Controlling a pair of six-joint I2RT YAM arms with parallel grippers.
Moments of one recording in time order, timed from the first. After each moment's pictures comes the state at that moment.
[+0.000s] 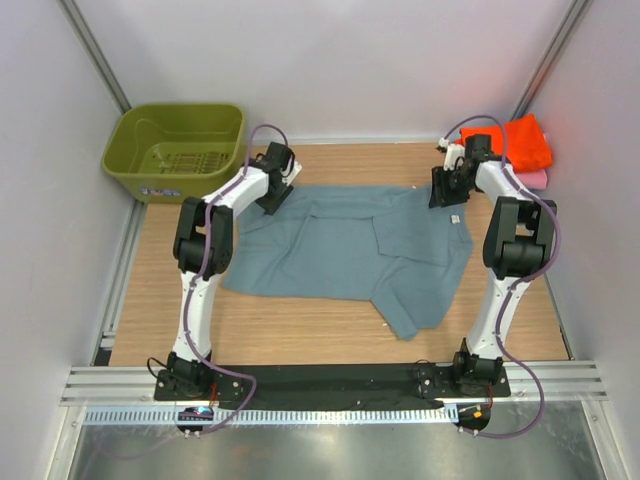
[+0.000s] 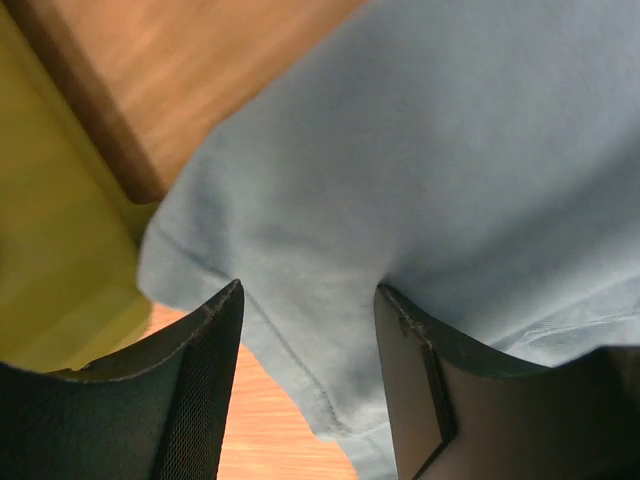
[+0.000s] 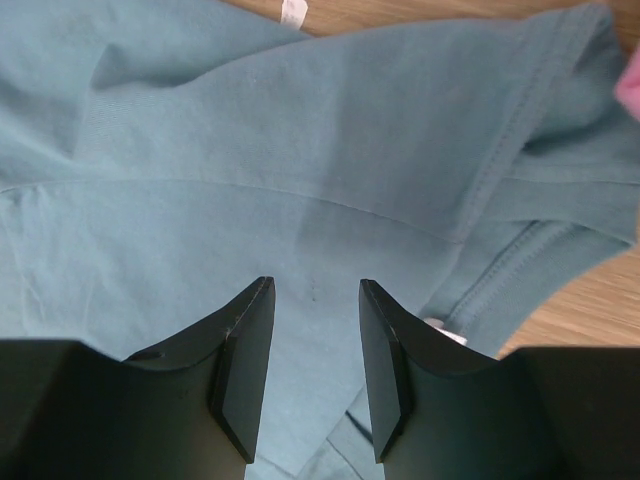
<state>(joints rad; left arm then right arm) -0.36 2.28 1.84 -0.69 -0.31 0.34 -0.12 2.08 1.65 -0.65 -0.35 -0.24</state>
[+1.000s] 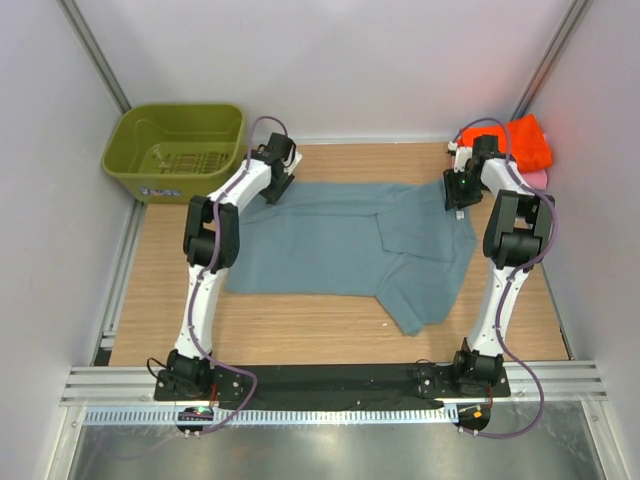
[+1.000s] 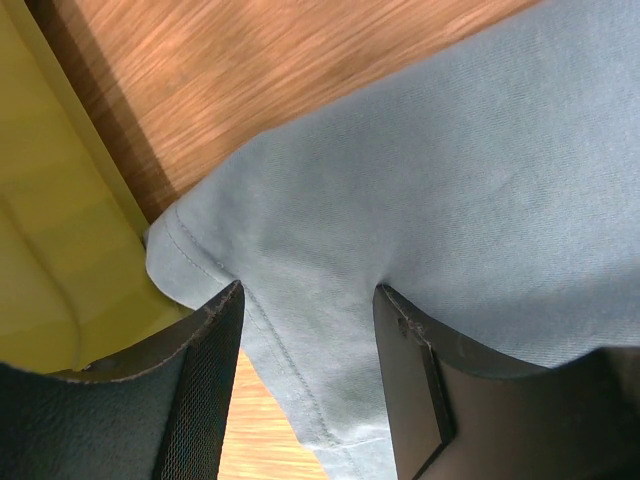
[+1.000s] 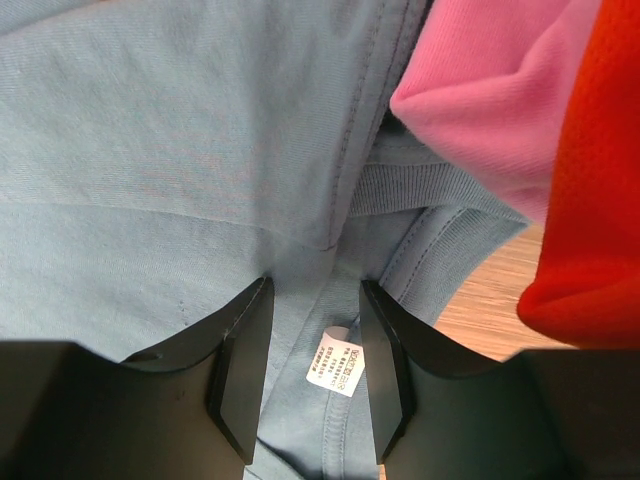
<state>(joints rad) -0.34 2.43 2.10 -0.76 -0.32 0.32 -0.17 2.24 1.78 -0.70 -0.18 -0.31</state>
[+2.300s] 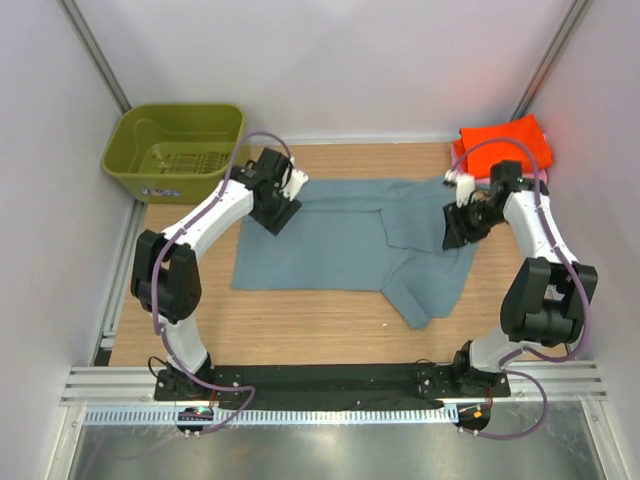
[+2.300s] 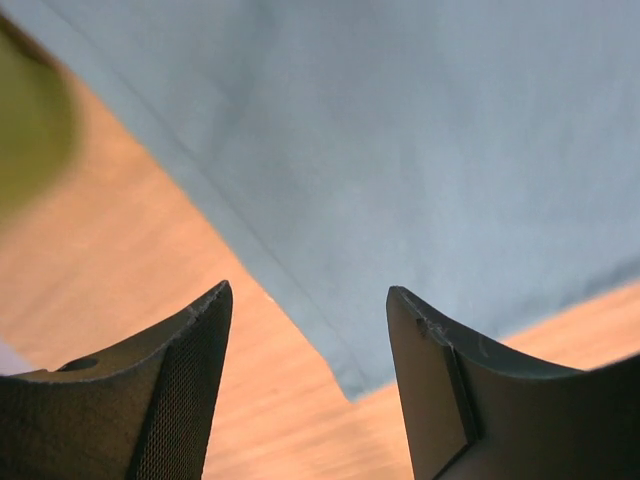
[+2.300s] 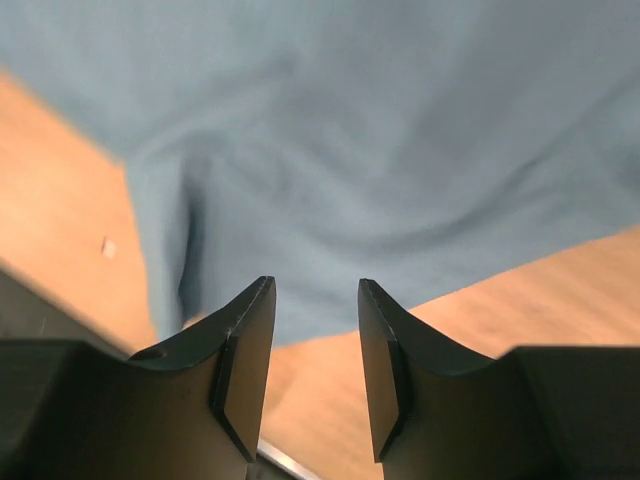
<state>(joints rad) -0.46 1.82 1.61 -0.85 -0.11 0.28 -0.19 1.57 1.35 -0.98 -0.49 -0.53</state>
